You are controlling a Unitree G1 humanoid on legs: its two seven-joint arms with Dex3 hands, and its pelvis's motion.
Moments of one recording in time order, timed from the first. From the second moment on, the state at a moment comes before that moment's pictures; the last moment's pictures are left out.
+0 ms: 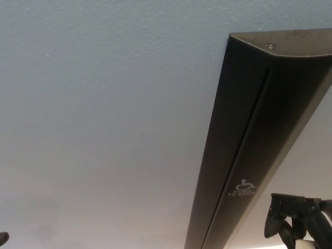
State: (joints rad) left_arm -0.03 0.30 0.41 1.24 -0.11 -0.55 0.16; right_arm 0.35 -0.37 0.06 -0.07 -0.59 -0.45 -0.13
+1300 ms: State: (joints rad) left_arm -0.03 0.30 0.41 1.23 -0.12 -0.55 0.16; right_arm -0.02 -0.25 0.18 0.16 -0.66 -0.13 -0.12
